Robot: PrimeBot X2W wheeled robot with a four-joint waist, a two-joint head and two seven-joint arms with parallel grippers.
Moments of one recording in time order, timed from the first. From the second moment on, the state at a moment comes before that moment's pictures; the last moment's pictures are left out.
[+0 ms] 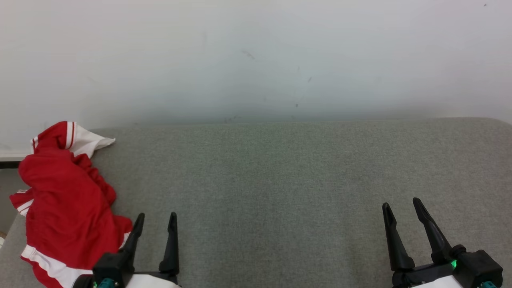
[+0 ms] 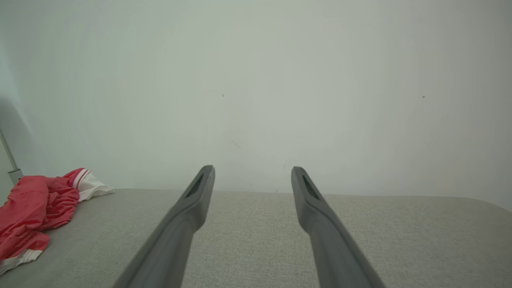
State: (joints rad) left arm -0.06 0.05 -0.07 0.19 -0.12 -0.01 -0.26; right arm -0.06 -0.06 0.15 0.11 0.28 0.13 -0.26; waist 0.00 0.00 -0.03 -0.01
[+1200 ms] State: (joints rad) left arm -0.07 0.05 -0.04 0.23 -0.15 0.02 -0.26; right arm -0.04 -0.06 0.24 0.12 0.32 0.13 -0.26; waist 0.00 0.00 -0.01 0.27
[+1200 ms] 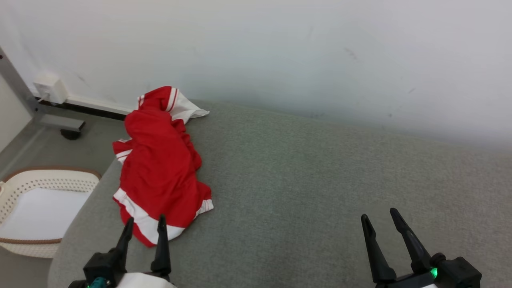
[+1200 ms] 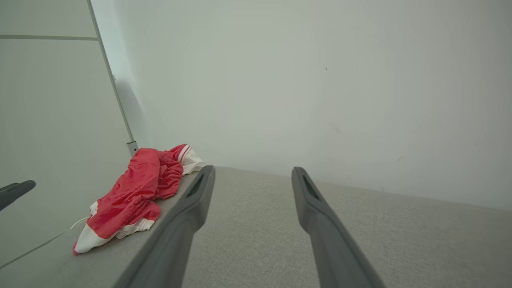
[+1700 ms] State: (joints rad) left arm -0.07 0.05 -0.01 0.26 -0.16 0.01 -0.26; right arm -0.04 -0.06 0.28 0.13 0.34 0.13 -0.26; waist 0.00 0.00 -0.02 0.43
